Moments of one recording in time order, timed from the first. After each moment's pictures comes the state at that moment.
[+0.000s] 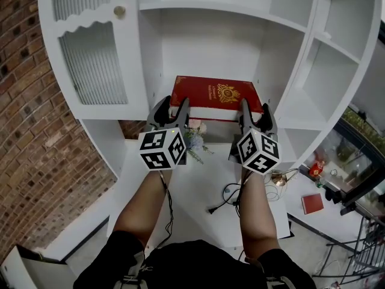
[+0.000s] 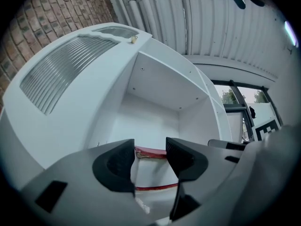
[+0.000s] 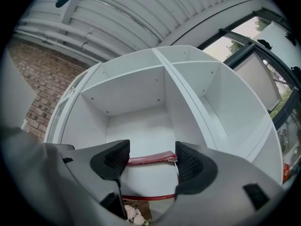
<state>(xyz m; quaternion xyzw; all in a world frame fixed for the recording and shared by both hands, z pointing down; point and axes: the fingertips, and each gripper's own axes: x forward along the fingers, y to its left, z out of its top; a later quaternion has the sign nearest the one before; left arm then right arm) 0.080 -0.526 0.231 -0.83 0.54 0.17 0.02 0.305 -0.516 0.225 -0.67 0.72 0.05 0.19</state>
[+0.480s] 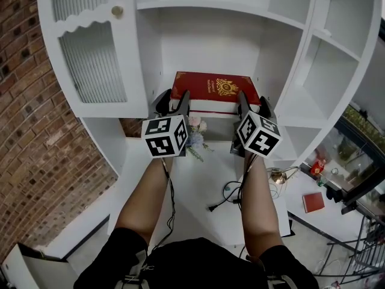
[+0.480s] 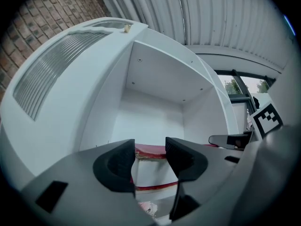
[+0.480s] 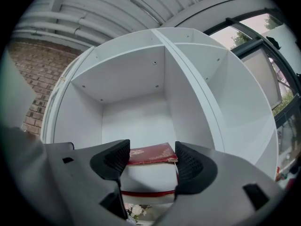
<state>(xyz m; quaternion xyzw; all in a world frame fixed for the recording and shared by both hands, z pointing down) 0.087 -0.547 0.232 -0.82 0.56 0.12 0.02 0.310 -0.545 0.231 -0.68 0.72 -0.01 0.12</state>
